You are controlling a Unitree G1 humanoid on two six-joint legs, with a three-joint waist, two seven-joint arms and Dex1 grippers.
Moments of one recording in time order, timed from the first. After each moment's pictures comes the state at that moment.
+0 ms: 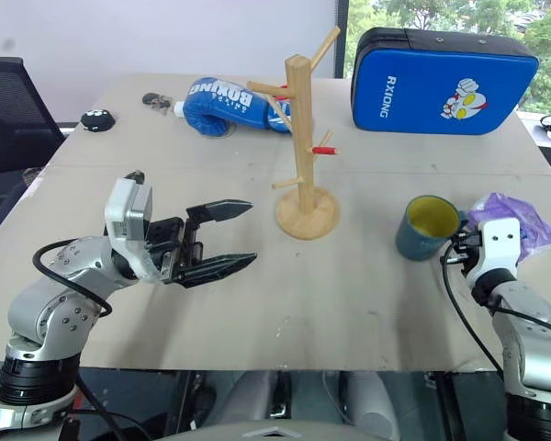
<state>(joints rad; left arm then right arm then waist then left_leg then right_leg) -0.18 0.64 0.16 -0.43 -0.85 0.47 -1.05 0.02 -0.47 -0.34 -0.35 0.32 0.51 0.40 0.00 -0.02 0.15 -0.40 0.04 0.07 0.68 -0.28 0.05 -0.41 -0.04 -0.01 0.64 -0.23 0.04</state>
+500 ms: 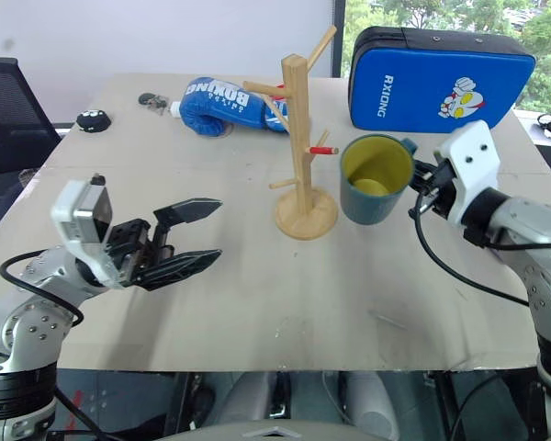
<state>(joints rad) -0.08 0.72 0.33 -0.39 -0.99 0.51 -1.16 -0.48 -0.79 -0.14 -0.59 0.57 0.96 0.53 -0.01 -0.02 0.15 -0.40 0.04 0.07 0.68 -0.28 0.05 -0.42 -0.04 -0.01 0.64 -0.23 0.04</state>
